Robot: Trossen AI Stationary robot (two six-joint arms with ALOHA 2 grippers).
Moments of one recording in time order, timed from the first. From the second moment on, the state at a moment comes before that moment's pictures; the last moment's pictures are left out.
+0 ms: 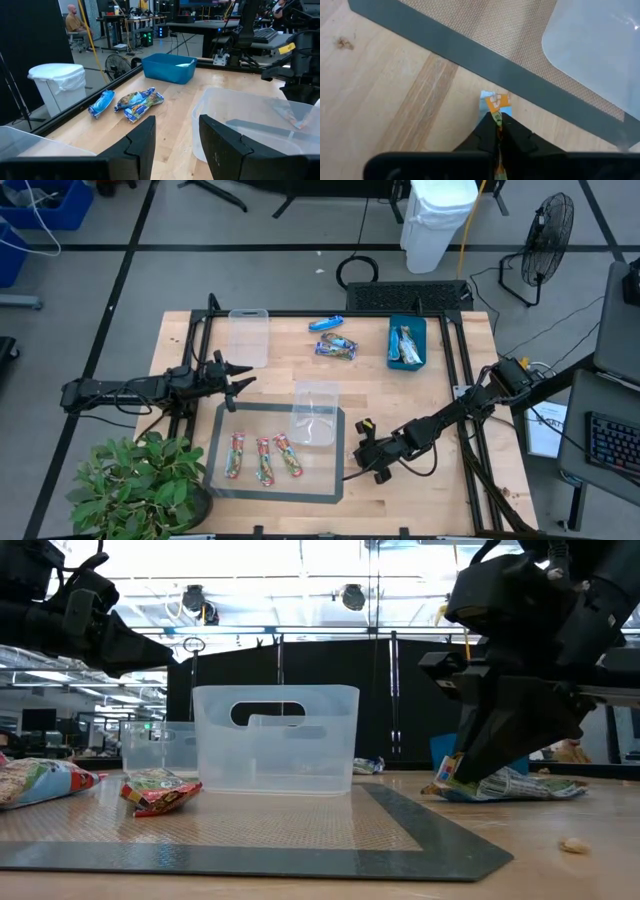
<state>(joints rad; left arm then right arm) 0.06 0.23 0.03 0.11 -0.26 -0.03 0.48 1.73 0.80 -0.01 0.28 -0.04</state>
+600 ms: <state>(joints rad) 0.07 0.23 0.03 0.11 -0.26 -0.03 0.41 1.36 0.71 -0.10 0.28 -0.11</state>
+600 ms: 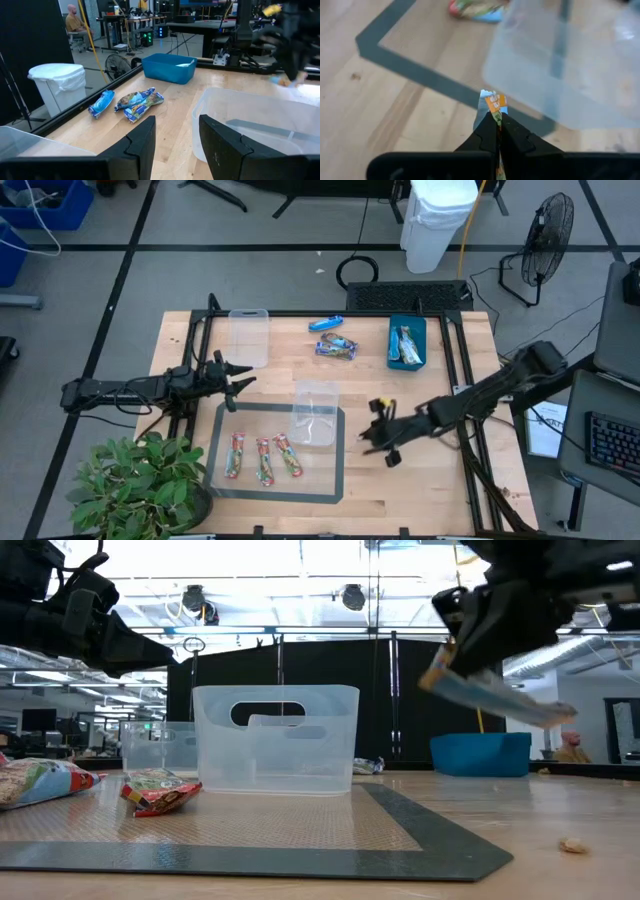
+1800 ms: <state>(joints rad) 0.07 0.23 0.03 0.11 -0.26 -0.03 -0.33 0.87 0.40 0.25 0.37 -0.21</state>
